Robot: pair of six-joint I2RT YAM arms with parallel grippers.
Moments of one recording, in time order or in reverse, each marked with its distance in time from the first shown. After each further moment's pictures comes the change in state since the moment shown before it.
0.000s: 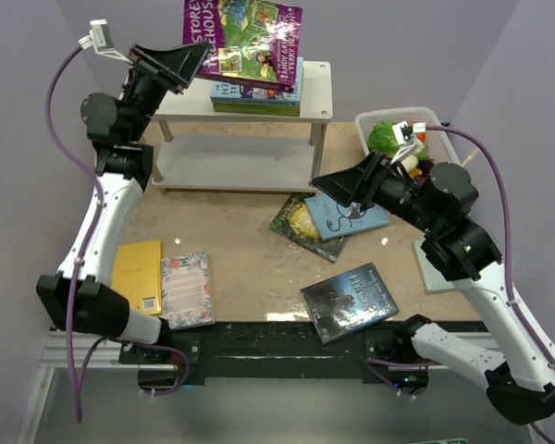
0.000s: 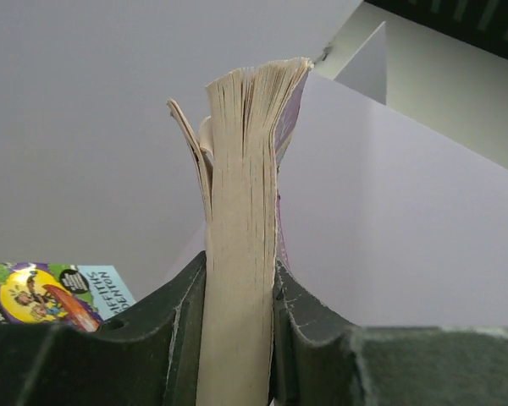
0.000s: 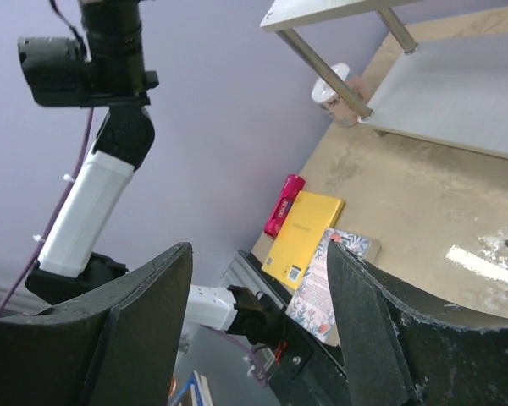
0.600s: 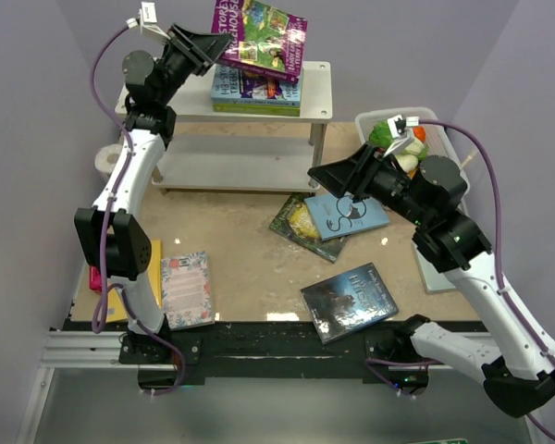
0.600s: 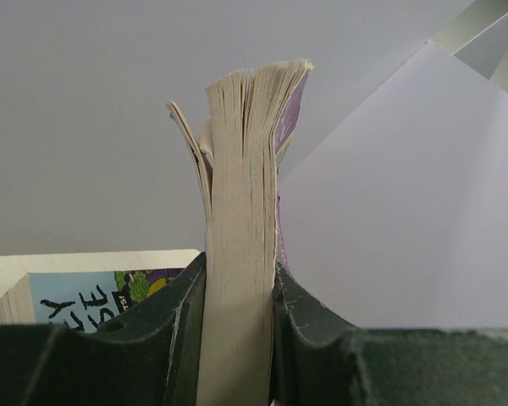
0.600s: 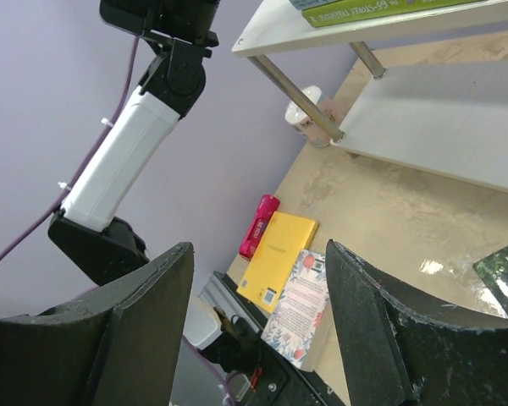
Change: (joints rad) left arm 0.001 0.493 0.423 -0.206 0.028 0.033; right arm 0.000 0.061 0.001 0.058 0.061 -0.044
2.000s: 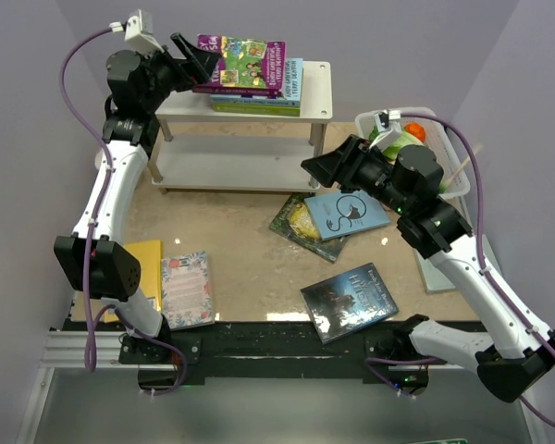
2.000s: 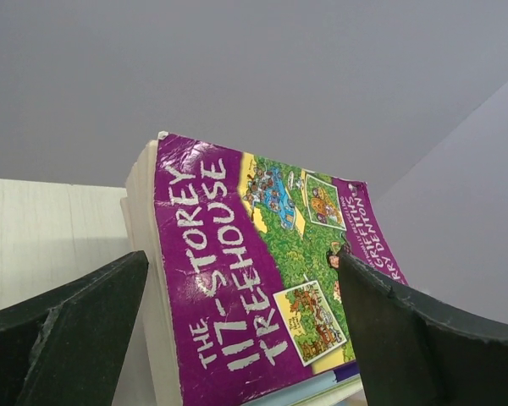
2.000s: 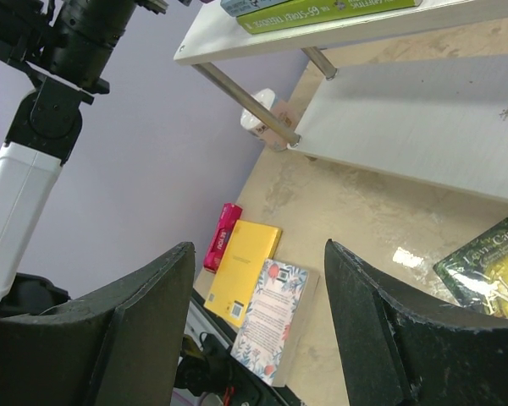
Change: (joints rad) left arm 0.032 -0.183 -0.090 -0.390 -0.134 0.468; right arm 0.000 0.105 0.002 0.021 0.078 -0.037
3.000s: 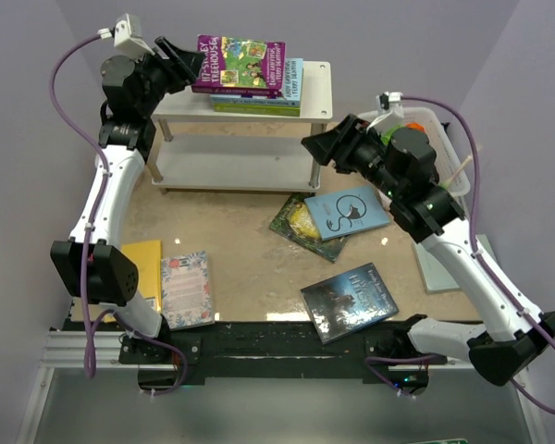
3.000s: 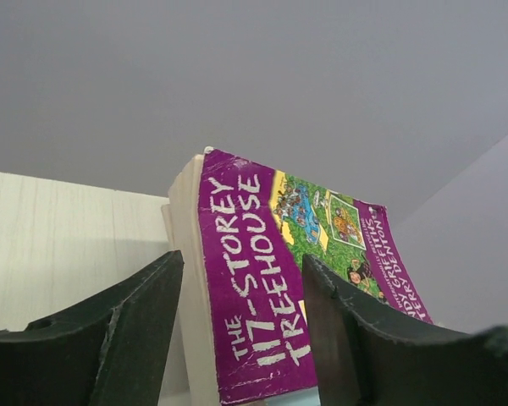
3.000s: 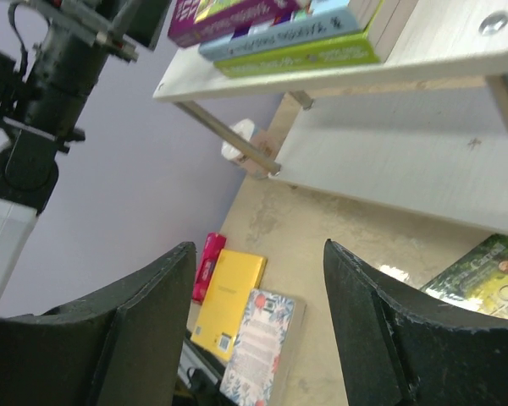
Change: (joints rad) left arm 0.018 -0.031 -0.039 0.029 -0.069 -0.016; right arm 0.000 0.077 0.073 0.011 0.090 -0.013
